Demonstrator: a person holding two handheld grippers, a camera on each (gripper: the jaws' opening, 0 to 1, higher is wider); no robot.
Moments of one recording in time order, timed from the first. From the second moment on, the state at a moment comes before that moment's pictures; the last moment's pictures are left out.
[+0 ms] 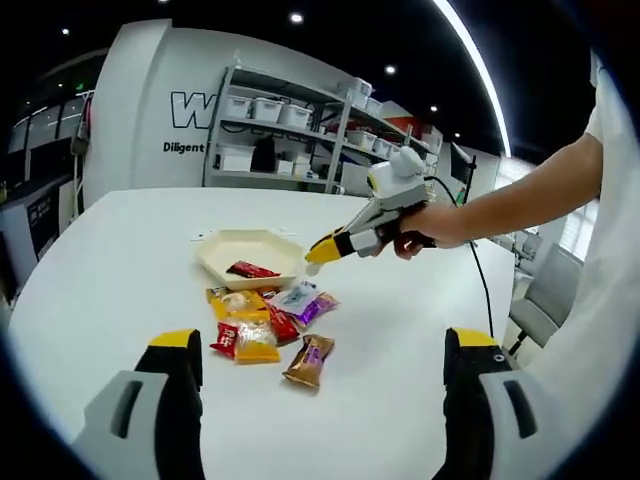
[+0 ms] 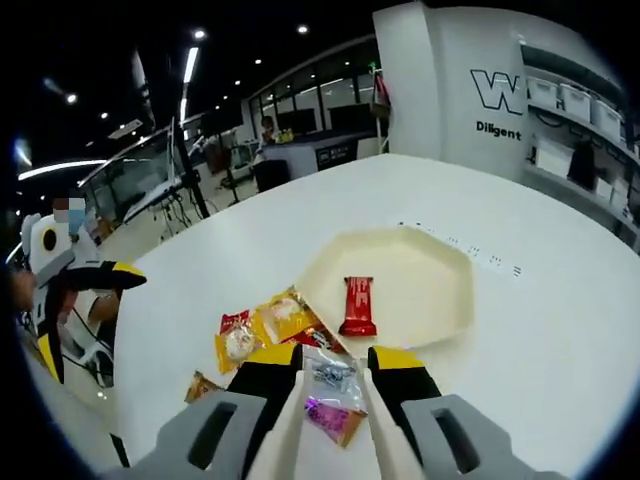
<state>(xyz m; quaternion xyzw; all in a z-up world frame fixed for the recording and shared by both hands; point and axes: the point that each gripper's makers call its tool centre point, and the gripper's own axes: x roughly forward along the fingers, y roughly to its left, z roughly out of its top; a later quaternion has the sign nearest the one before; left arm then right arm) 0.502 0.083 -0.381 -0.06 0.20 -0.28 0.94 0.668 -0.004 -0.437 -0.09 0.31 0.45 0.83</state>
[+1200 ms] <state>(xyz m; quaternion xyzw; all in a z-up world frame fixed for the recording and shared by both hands) 0.504 0.083 -0.381 -0.07 0.21 -0.28 0.93 0.629 -0.017 -0.463 -0.09 0.34 0.46 0.82</state>
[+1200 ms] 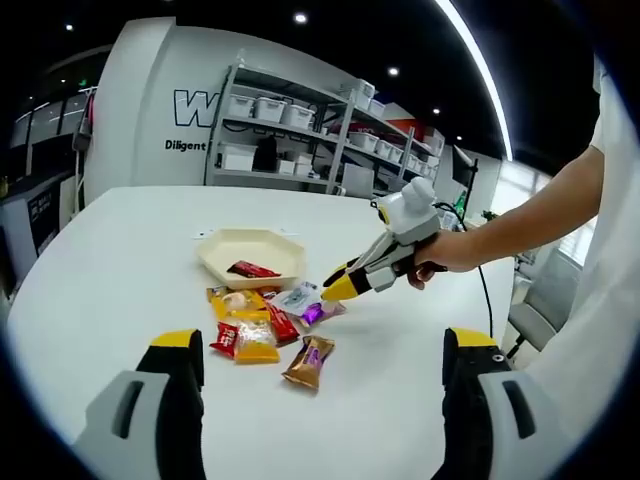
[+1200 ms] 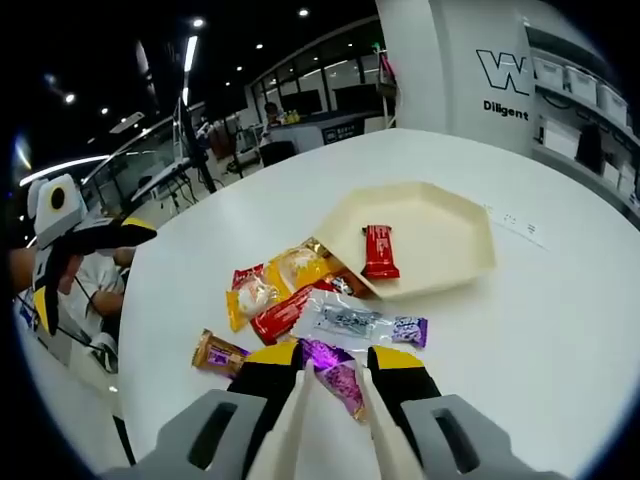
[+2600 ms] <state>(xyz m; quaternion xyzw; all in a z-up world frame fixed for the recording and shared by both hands) 0.510 0.060 -0.378 -0.06 0.20 -0.31 0.93 0.630 -0.053 -0.459 -0.13 0.32 0.45 0.82</state>
